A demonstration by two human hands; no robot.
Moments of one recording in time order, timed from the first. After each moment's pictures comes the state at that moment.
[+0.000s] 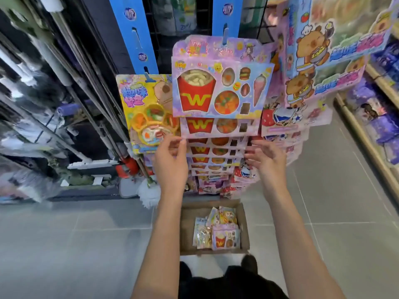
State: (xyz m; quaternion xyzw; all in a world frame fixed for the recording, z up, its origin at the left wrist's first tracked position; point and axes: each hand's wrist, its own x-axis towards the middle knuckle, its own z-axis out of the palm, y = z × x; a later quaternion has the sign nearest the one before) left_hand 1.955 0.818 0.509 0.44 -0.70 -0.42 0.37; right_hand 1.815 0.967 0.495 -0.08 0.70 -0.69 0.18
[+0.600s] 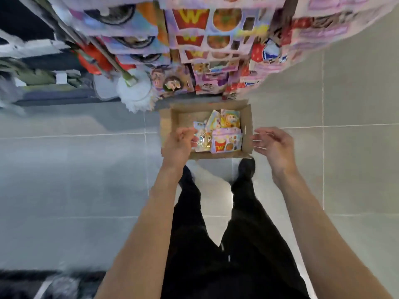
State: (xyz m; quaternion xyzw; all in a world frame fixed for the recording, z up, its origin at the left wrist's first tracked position) left_hand 2.033 0.900 0.242 0.59 -0.52 -0.62 0.02; right_hand 1.892 1.064 0.260 0.08 0.76 -0.53 0.36
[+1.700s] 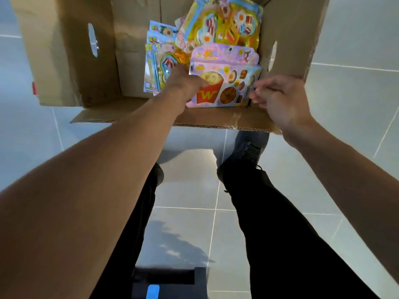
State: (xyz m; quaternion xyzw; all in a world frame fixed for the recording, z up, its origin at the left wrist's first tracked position) left_hand 1.971 0.955 -0.280 0.64 -0.47 -0.59 -0.17; right_hand 1.854 1.109 -0.216 -0.03 0.84 -0.29 0.45
